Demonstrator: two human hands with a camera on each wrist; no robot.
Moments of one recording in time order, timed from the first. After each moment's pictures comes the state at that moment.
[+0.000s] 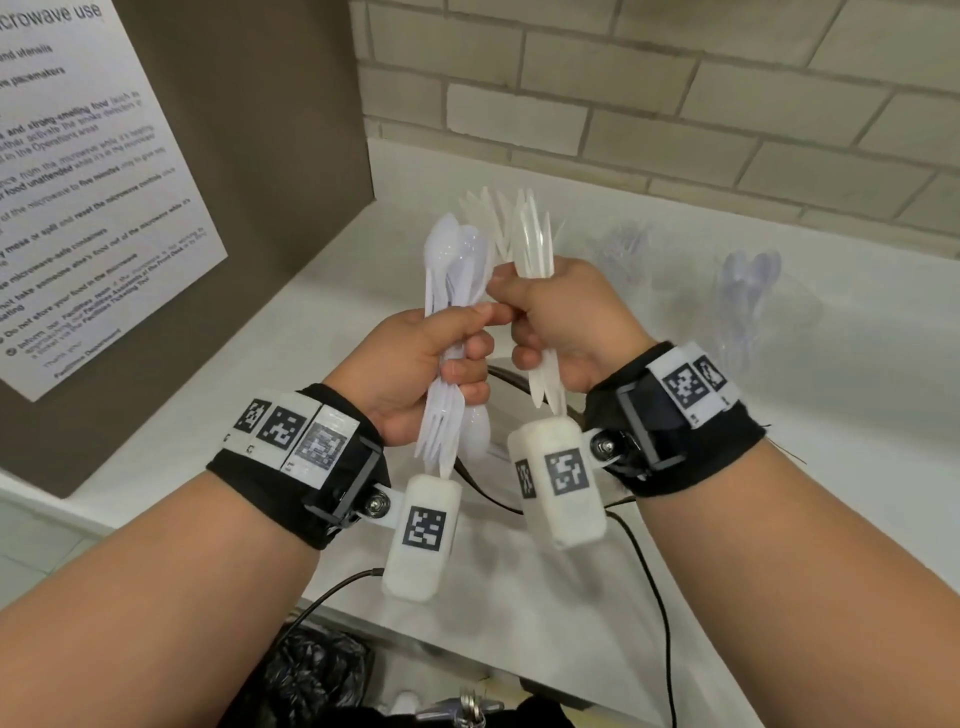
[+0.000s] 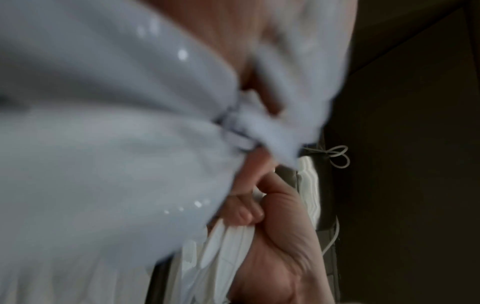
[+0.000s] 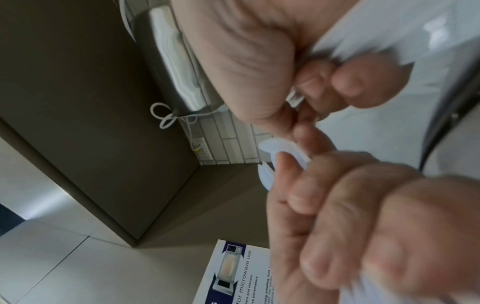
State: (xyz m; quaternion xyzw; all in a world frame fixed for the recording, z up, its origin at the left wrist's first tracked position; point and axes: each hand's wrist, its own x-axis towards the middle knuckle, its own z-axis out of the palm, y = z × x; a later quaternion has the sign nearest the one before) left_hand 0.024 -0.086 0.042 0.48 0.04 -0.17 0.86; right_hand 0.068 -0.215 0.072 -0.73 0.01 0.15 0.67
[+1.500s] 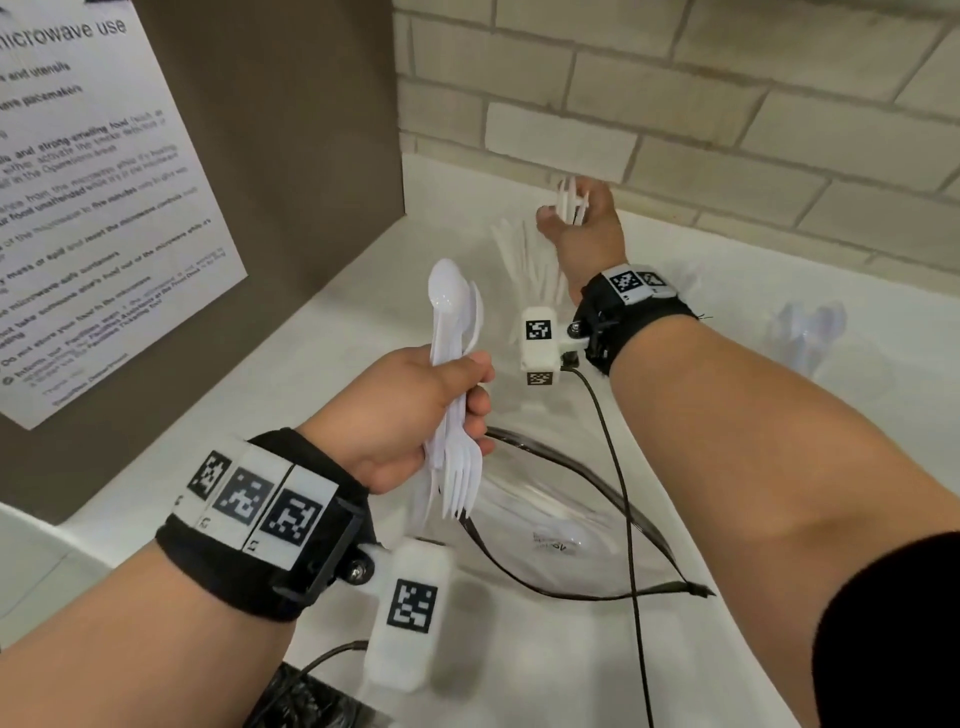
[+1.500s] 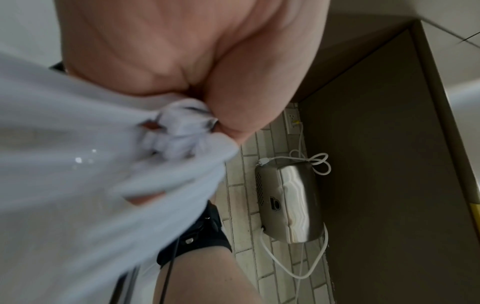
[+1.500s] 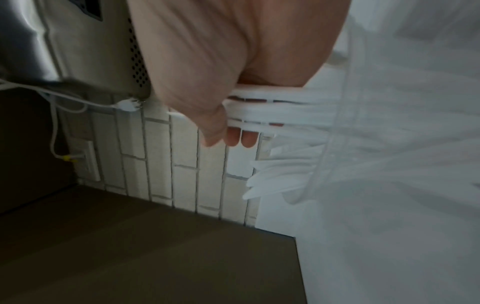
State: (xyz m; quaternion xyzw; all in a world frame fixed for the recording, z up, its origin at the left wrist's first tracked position) left_hand 0.036 -0.072 0.047 0.61 0.15 -0.13 0.77; right_hand 0.258 -0.198 0.029 -0.75 -0.06 -0.08 0.65
